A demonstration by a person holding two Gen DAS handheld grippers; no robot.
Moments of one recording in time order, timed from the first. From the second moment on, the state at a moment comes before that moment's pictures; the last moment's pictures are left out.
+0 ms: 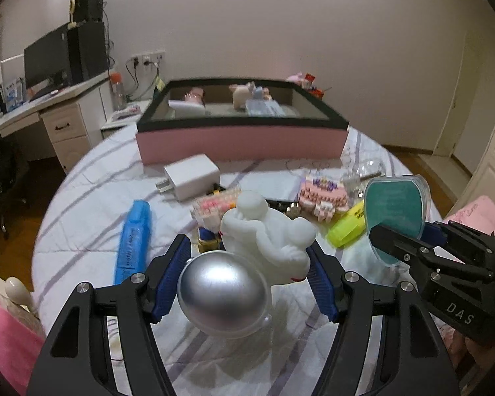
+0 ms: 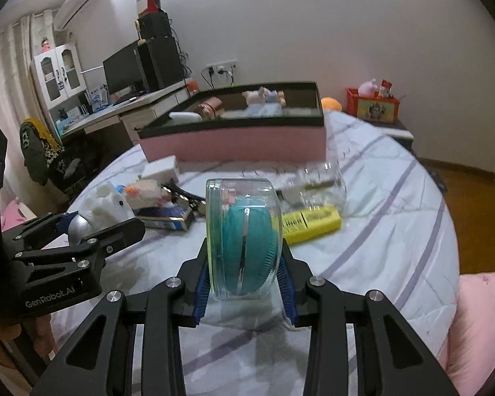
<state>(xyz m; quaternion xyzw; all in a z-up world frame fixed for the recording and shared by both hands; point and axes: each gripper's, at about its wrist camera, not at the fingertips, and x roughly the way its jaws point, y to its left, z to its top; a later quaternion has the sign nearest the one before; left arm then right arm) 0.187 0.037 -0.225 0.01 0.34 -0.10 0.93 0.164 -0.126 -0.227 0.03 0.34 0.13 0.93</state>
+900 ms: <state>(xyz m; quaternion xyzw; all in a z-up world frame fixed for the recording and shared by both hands) 0.138 0.054 -0.085 0.03 0.12 -0.05 0.99 0.138 -0.087 -0.094 0.00 0.16 0.14 0.98</state>
